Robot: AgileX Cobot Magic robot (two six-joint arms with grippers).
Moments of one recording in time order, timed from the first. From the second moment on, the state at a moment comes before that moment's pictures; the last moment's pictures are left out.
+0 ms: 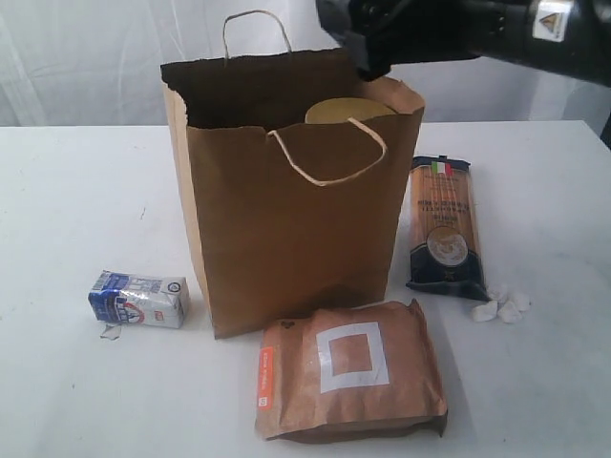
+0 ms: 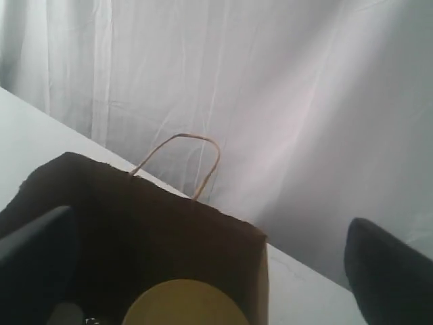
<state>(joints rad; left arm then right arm) -0.38 0.19 0.02 -0.15 0.39 0.76 0.53 1.20 -0.99 -0.45 -0.01 0.30</state>
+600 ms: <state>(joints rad) -0.38 0.19 0.02 -0.15 0.39 0.76 0.36 0.85 -0.87 -0.42 0.33 0.35</state>
